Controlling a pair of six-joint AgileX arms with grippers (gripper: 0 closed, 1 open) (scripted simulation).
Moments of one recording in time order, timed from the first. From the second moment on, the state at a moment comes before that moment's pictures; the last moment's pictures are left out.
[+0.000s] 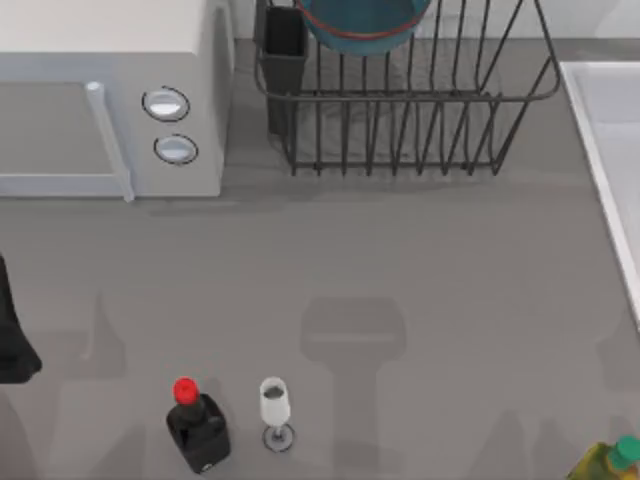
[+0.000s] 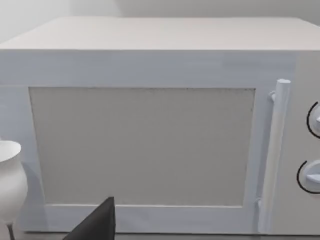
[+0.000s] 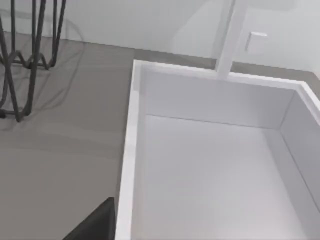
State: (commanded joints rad) left arm 0.00 0.00 0.00 0.00 0.00 0.00; right arm -0.06 0.15 0.09 -0.13 -0.01 -0.15
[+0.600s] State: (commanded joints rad) left arm 0.00 0.00 0.00 0.00 0.00 0.00; right arm -0.25 0.69 0.44 -0.51 -0.03 -0.99
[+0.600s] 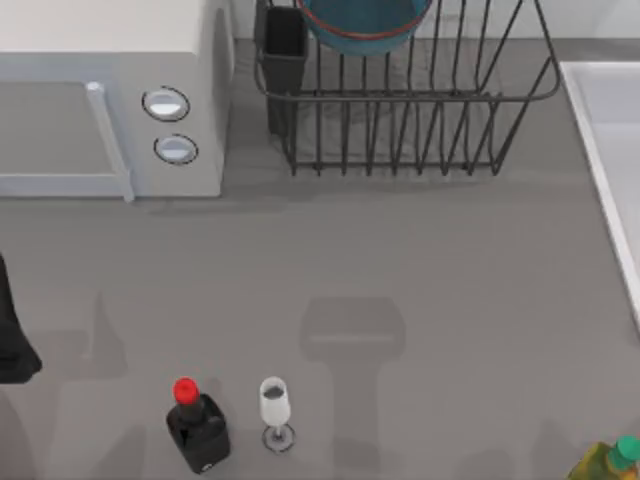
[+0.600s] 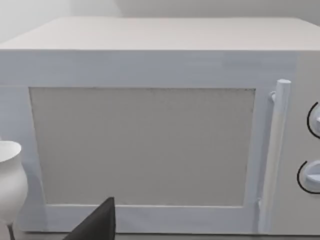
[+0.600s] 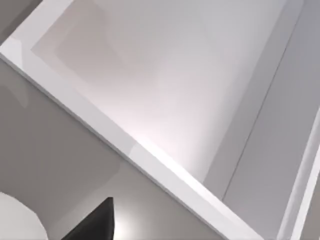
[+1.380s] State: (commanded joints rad) left arm 0.00 0.00 0.00 0.00 0.00 0.00; right arm -0.54 1.34 0.88 -0.98 -0.01 -1.91
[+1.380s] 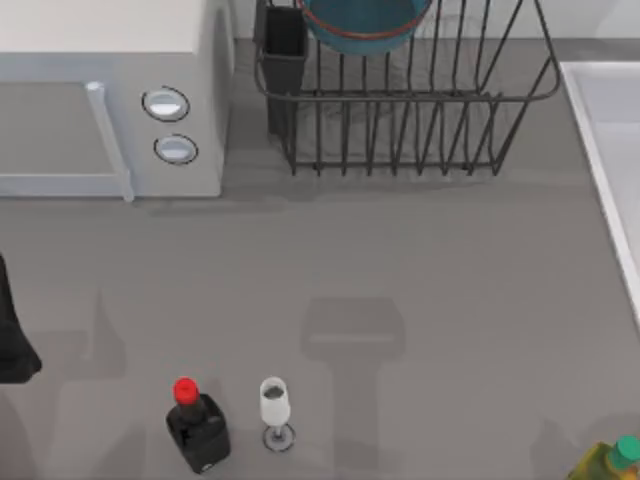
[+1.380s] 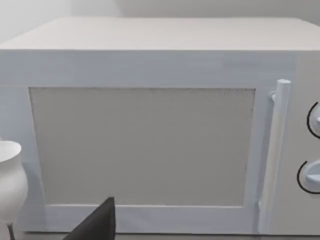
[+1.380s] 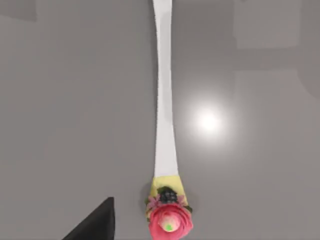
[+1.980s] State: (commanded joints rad) left arm 0.00 0.00 0.00 0.00 0.00 0.00; right arm -0.57 1.42 0.89 -1.04 0.00 -1.98
